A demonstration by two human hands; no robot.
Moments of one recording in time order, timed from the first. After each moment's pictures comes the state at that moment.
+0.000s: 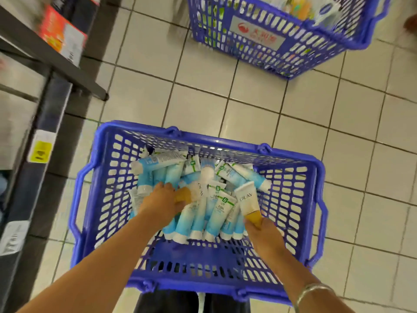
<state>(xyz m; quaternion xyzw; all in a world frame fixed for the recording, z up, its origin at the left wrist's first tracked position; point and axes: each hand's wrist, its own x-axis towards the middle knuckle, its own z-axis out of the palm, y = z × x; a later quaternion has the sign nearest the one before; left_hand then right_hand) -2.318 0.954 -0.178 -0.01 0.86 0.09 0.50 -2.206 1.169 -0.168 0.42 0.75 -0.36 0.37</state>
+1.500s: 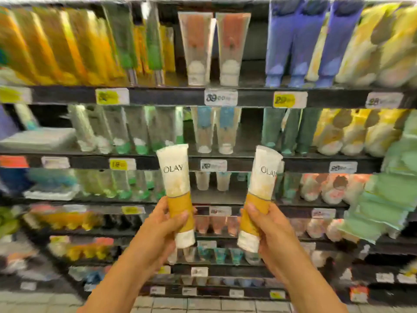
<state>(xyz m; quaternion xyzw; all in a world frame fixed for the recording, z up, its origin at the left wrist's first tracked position) -1.953 0.768 0.556 -0.30 0.47 0.73 -0.40 -2.140 0.851 0.564 -0.27 0.46 -0.69 0.50</state>
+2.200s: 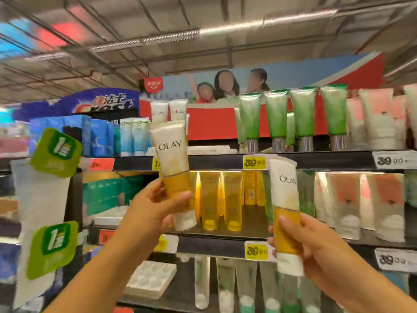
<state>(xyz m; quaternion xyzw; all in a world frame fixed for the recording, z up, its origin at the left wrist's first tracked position) -1.692 0.557 0.820 -0.20 0.61 0.48 -0.60 -1.933 0.639 0.784 -0.48 0.37 -0.65 0.46</state>
